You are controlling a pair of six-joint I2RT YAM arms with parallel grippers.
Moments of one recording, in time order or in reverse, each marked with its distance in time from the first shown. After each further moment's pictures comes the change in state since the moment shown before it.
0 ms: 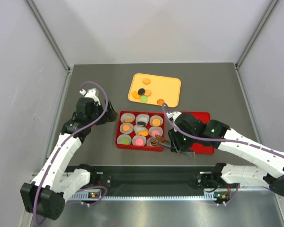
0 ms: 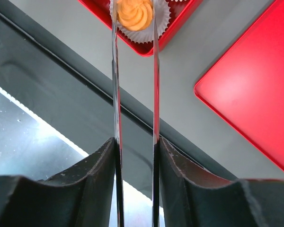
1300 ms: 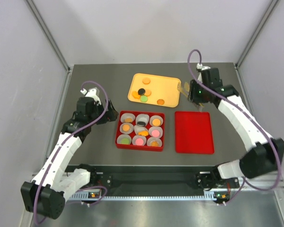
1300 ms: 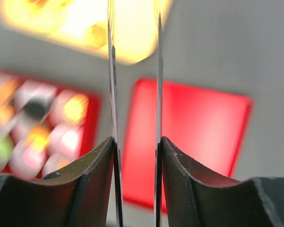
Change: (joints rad) left arm 0.002 0.006 0.000 0.016 0.029 -0.001; right arm -0.649 0.274 0.311 0.177 0.019 -0.187
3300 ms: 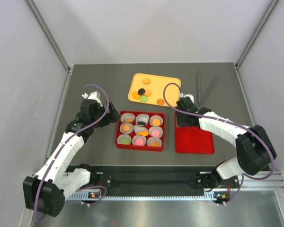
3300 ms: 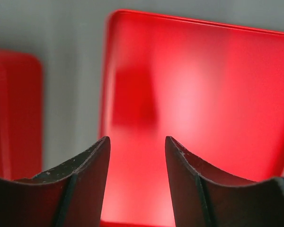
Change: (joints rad) left arm -0.011 0.028 -0.062 0.056 0.015 -0.122; right arm 0.206 0.121 -0.425 0.315 0.278 0.142
